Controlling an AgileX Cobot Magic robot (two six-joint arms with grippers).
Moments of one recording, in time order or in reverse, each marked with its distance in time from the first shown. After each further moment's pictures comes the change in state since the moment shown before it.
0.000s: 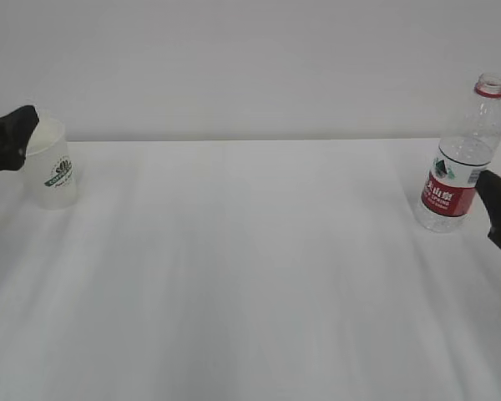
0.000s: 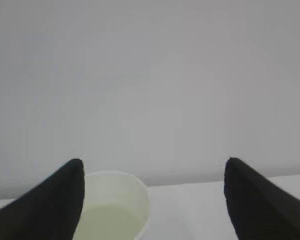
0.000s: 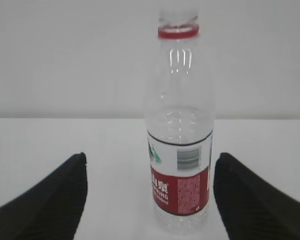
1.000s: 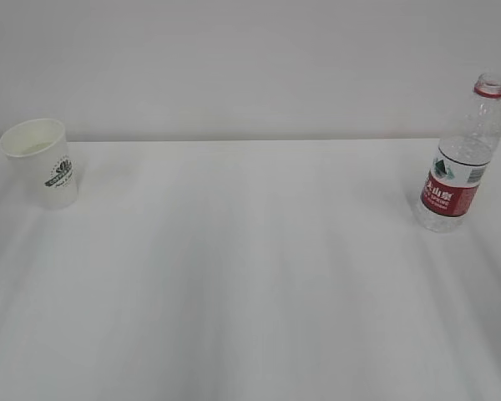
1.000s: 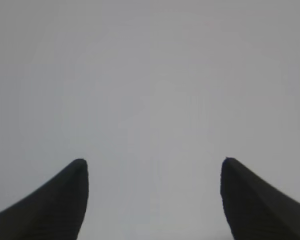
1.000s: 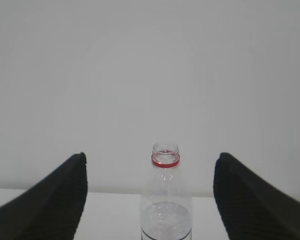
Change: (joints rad) left arm 0.000 -0.556 0.012 0.015 0.369 0.027; right arm 0.000 -0.580 -0.093 0.000 0.481 -0.002
